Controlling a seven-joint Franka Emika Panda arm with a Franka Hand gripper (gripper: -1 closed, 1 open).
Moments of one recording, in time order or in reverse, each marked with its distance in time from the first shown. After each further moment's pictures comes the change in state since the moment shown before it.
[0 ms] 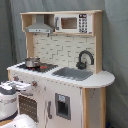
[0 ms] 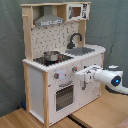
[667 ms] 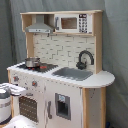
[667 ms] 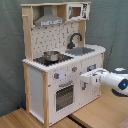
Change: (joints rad) arm 0.166 -0.002 -0.001 -0.061 0.001 -0.110 0.076
